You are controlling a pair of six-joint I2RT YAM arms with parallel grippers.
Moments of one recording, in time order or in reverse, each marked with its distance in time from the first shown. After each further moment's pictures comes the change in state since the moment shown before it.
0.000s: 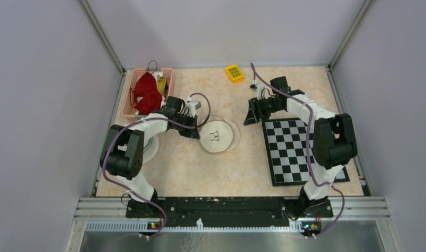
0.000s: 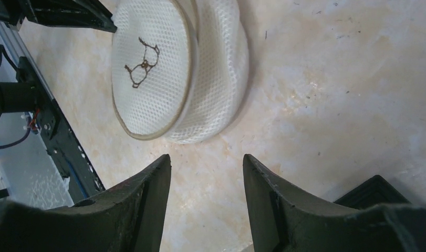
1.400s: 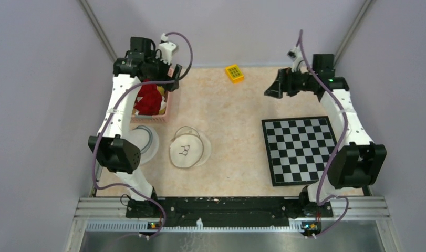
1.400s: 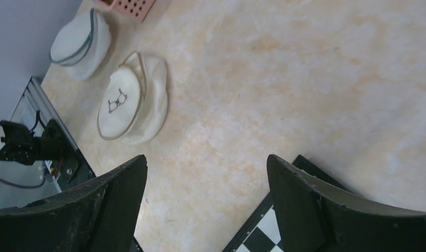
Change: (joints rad) left arm 0.144 0.026 0.942 -0.713 -0.306 0.429; right arm -0.179 -0.247 0.163 -0.102 -0.022 0.060
